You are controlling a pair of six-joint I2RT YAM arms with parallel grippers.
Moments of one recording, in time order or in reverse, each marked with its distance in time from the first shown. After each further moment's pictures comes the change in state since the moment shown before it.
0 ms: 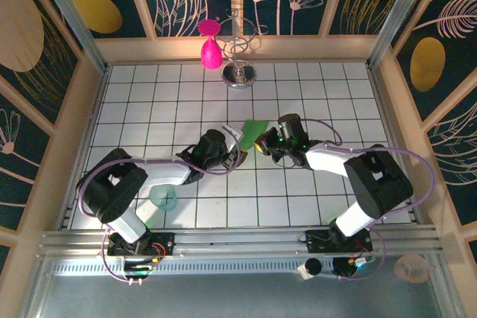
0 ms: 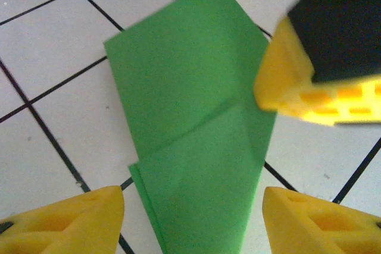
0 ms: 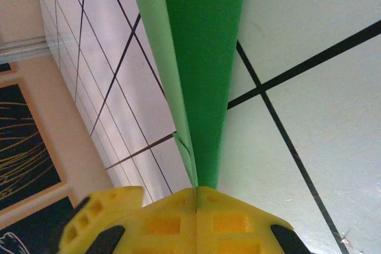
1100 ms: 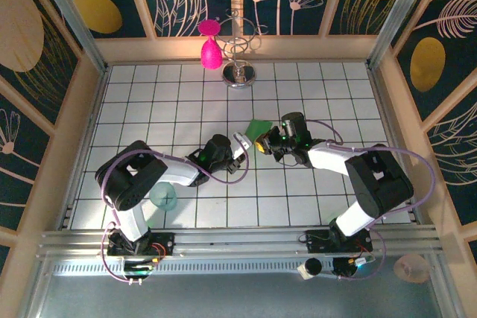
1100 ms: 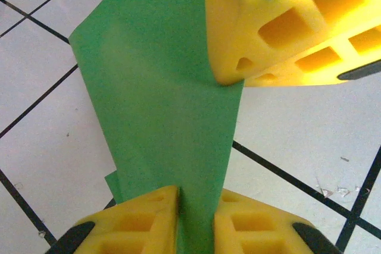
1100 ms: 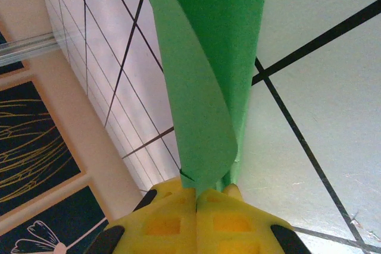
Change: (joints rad) left arm -0.016 0.143 -0.004 0.176 0.027 0.208; right arm -0.031 0.001 0.000 0.001 -0.093 0.050
